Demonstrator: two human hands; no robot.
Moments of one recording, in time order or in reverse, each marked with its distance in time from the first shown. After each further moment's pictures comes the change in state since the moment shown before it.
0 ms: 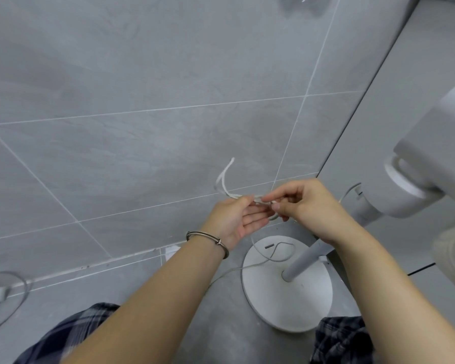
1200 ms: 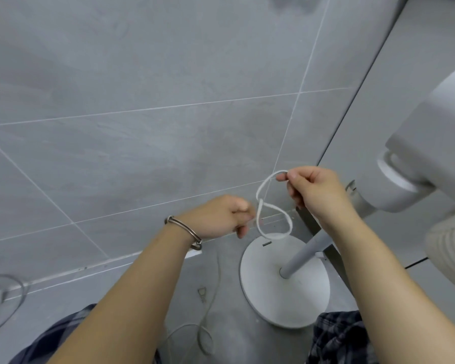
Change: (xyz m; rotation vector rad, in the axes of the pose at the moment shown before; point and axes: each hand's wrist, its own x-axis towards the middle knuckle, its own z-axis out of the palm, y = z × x) left_hand -0.005 0.023 -0.022 1.236 -0.301 0.186; right_hand 0.010 0.011 -0.012 0.120 0.290 0.028
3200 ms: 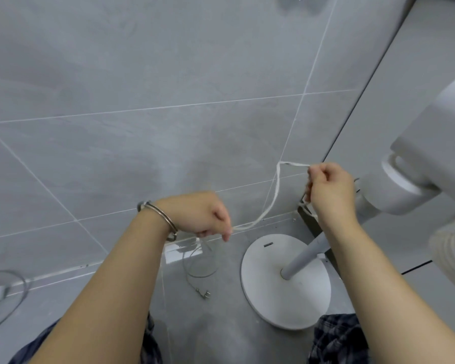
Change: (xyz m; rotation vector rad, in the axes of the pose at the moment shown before) left_hand -0.023 -0.006 -0.037 0.265 -0.138 -0.052; right_hand 0.010 0.012 0.005 -0.015 0.384 0.020
